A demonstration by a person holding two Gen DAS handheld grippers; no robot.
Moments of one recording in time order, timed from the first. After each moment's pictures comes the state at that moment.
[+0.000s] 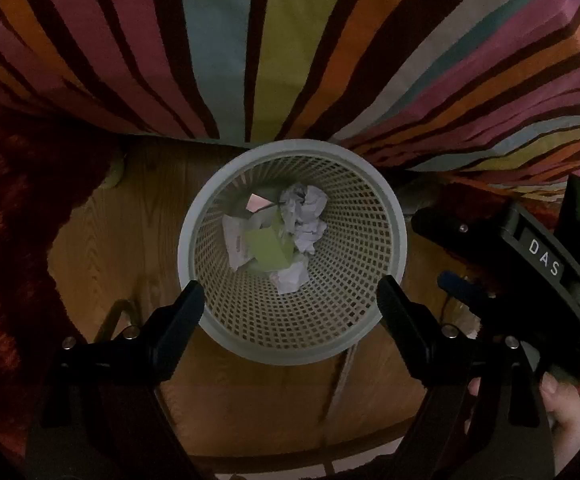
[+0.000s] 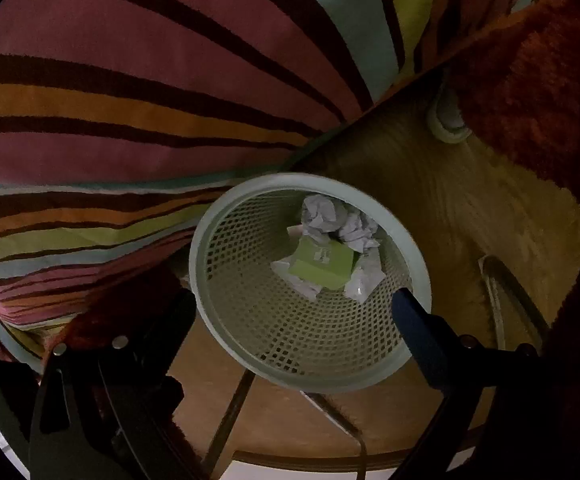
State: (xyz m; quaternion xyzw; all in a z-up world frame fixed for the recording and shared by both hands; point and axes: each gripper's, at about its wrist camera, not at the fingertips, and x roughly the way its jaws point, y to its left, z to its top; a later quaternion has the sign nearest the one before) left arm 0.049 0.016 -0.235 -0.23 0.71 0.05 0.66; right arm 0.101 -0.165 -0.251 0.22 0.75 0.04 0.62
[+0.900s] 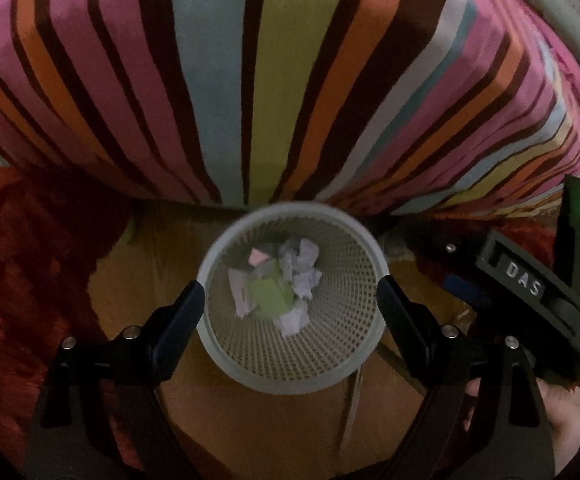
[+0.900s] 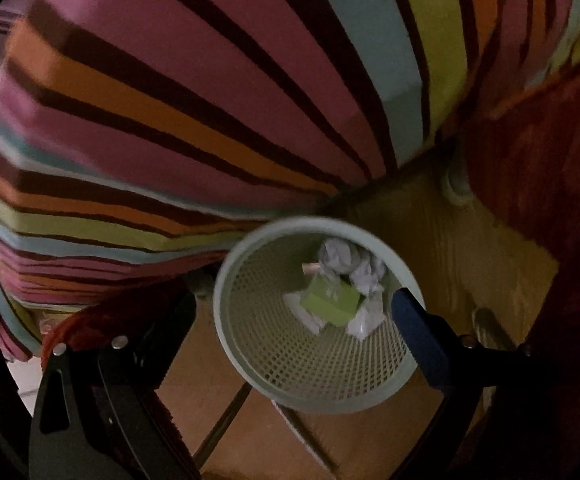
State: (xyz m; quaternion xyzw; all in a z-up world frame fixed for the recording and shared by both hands) left arm 0.050 0.021 -0.178 -0.19 0.64 0.05 0.75; right arm 0.110 -0.156 -0.202 0.17 0.69 0.09 0.70
